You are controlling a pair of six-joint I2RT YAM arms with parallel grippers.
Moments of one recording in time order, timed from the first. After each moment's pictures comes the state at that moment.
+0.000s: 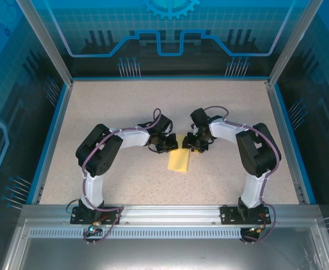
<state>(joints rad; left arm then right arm) -0.61 1.98 1.17 -0.24 0.39 -0.87 0.44 1.89 1.13 -0.63 -0.29 0.61</state>
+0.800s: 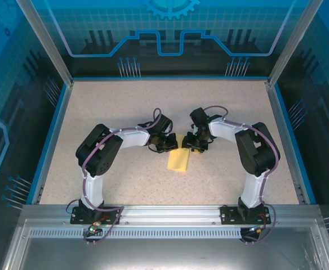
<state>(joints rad) -0.61 1.98 1.17 -0.24 0.38 -0.87 0.44 1.90 1.14 -0.64 -0.29 0.63</state>
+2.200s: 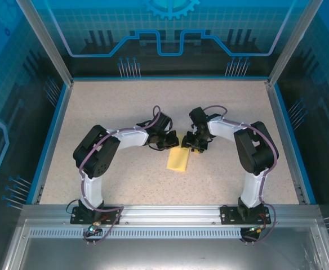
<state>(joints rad) -0.61 1.95 1.16 -0.19 0.37 -0.87 0.44 1.92 1.17 -0.67 -0.29 0.67</state>
